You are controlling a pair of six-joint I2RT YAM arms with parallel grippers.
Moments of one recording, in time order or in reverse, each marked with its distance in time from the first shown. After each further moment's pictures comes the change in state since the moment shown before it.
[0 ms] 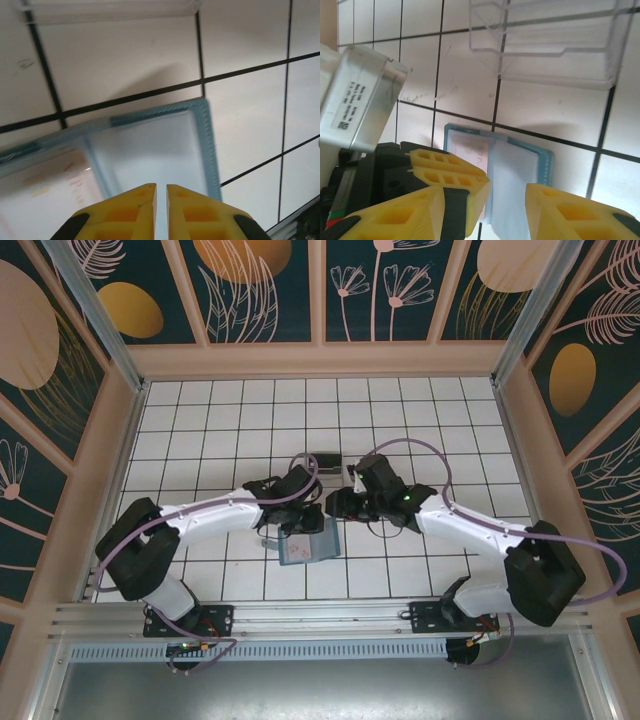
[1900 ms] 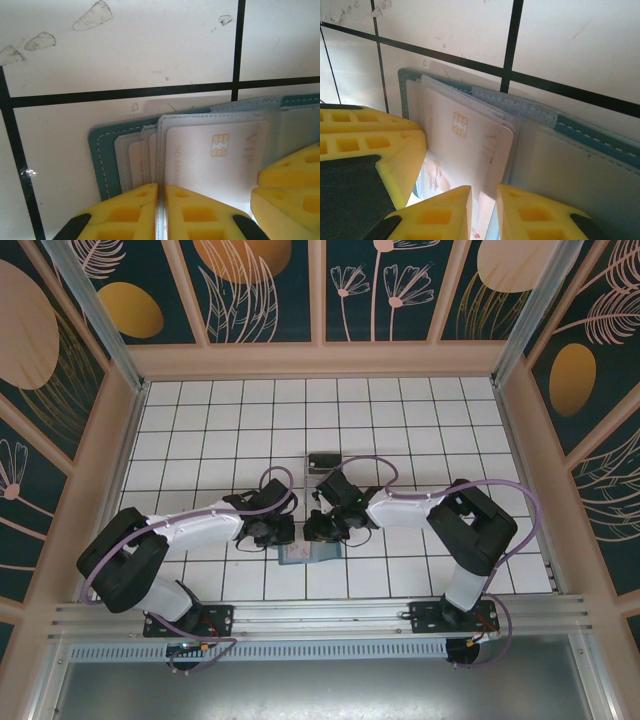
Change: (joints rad) left arm 0.079 -0.084 -0.211 0.013 -0.093 0.001; right arm 0.117 0.395 0.099 0.071 -0.146 0.031
